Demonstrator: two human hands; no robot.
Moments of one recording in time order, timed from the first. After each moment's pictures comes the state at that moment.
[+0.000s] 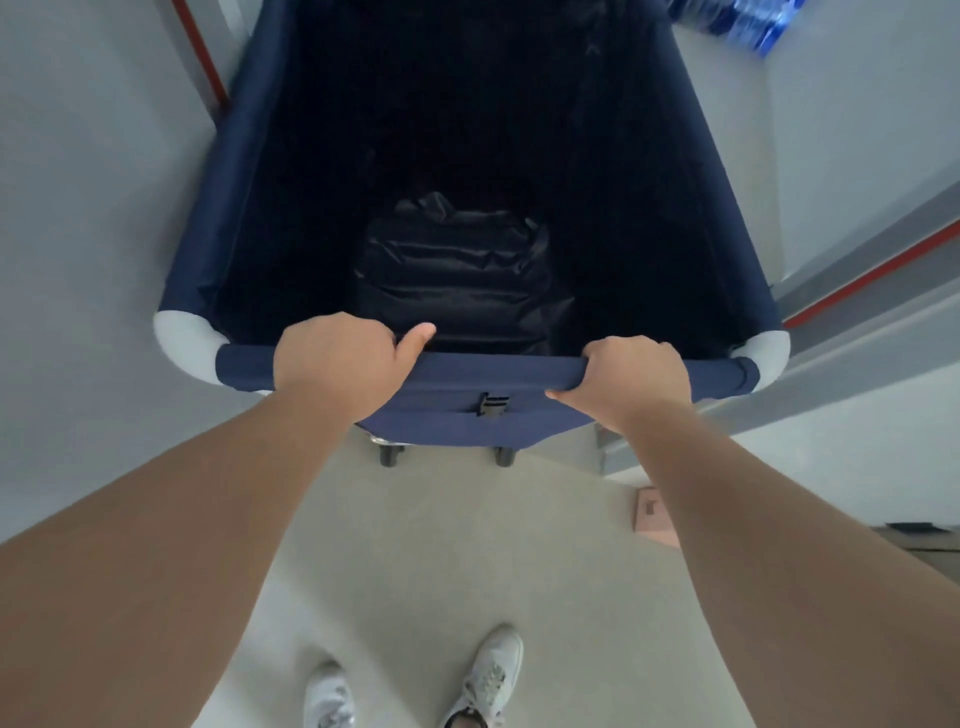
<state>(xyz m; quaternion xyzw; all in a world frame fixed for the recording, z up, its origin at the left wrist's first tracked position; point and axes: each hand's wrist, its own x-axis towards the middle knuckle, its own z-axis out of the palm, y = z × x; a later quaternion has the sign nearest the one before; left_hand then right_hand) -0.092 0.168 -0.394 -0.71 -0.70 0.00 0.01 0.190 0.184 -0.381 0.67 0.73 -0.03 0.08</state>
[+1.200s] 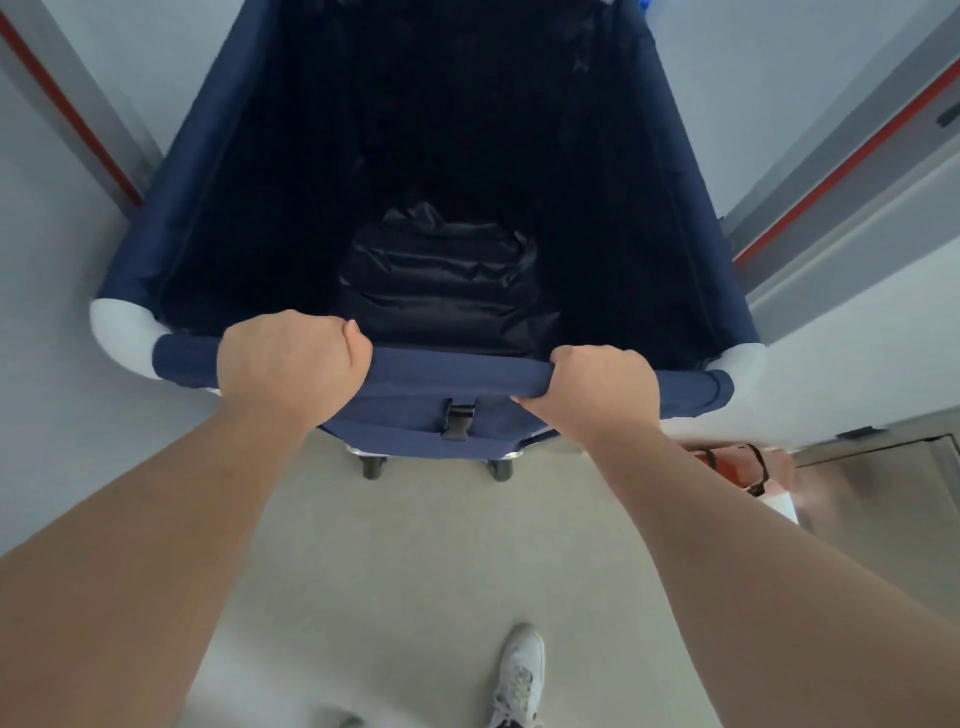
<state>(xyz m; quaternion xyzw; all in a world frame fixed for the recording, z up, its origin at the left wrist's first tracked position) -0.107 0.210 -0.397 -0.77 -0.63 -0.06 0.06 0.164 0.156 -0.391 0.73 0.68 0.02 0.05</state>
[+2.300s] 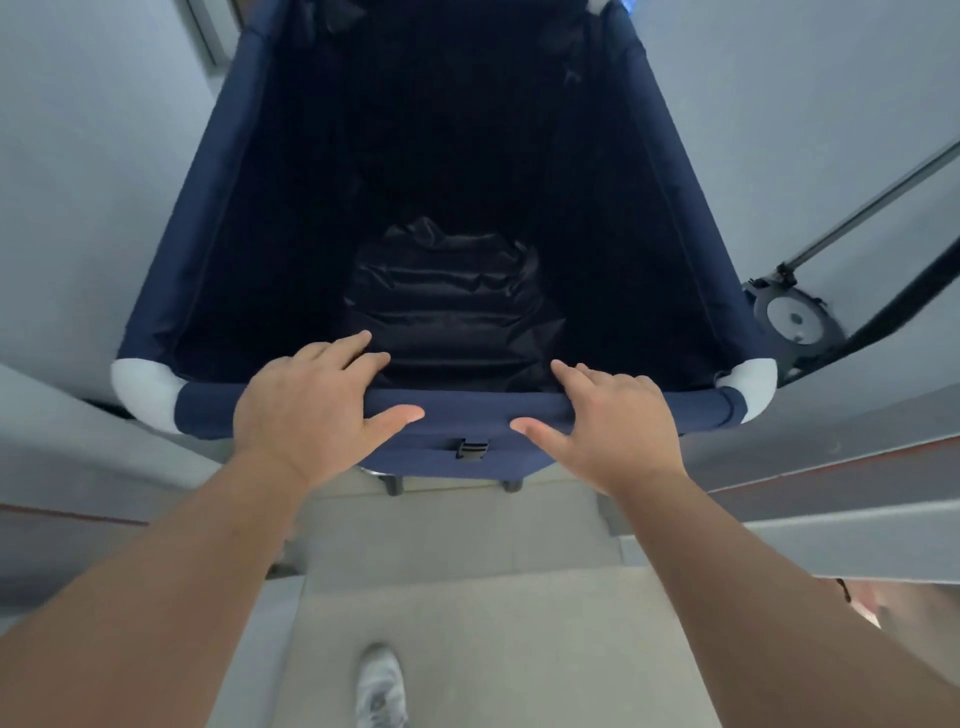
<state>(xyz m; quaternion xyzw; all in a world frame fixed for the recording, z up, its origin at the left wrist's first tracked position) -0.081 0.547 -0.391 -0.86 -0.52 -0.01 -0.01 0.197 0.459 -0.392 0.75 0.66 -0.01 0.01</state>
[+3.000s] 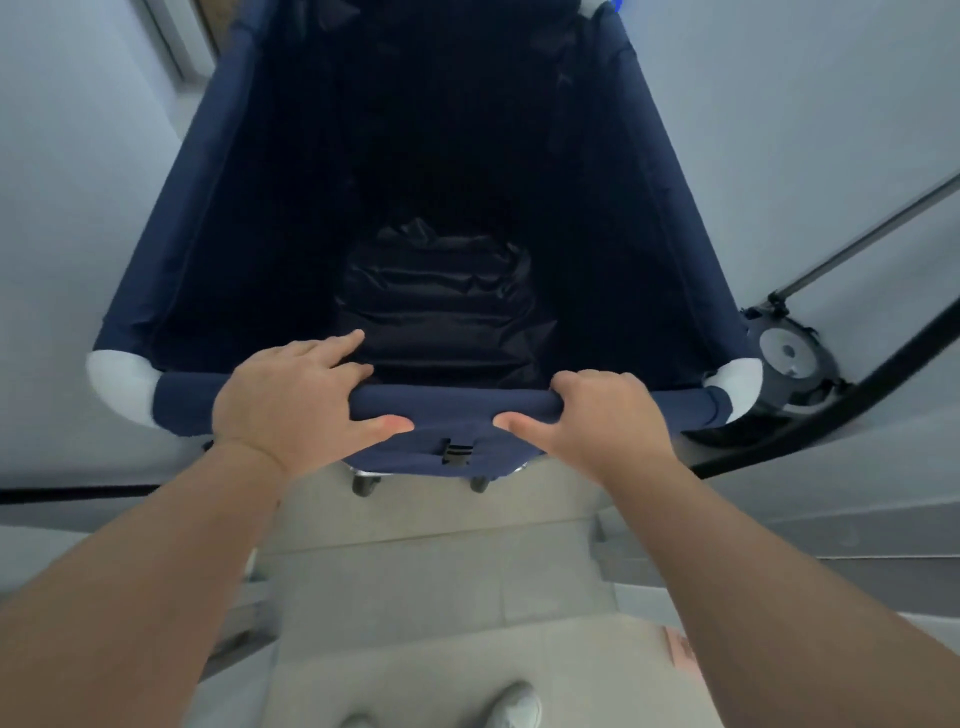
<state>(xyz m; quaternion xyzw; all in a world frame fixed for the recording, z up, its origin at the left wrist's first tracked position) -0.039 0.667 -0.398 -0.88 -0.48 -0.01 0.01 0.241 0.572 -0.385 0.76 0.65 -0.03 -0.02</state>
